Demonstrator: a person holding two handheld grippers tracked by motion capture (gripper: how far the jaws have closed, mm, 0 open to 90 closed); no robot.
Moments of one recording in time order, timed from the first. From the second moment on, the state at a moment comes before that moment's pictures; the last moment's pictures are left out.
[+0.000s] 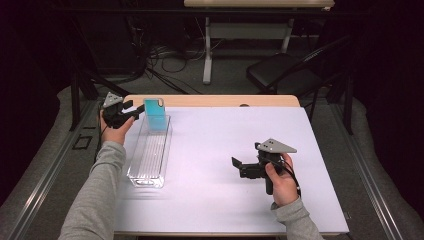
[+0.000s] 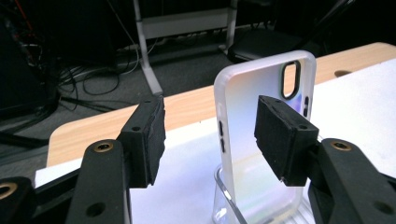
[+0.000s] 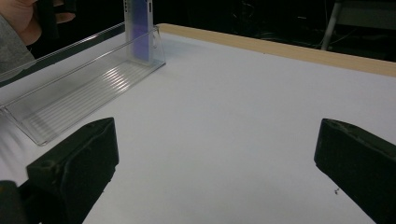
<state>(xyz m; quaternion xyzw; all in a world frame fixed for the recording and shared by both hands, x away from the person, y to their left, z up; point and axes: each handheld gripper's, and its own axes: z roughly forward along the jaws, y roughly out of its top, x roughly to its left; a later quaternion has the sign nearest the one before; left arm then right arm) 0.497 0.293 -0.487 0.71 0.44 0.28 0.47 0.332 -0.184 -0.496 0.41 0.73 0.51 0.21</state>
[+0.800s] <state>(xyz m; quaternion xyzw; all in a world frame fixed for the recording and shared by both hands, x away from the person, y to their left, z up) 0.466 0.297 -0.465 0.70 0.45 0.30 0.48 0.332 -0.186 -0.493 0.40 0.73 0.51 0.21</state>
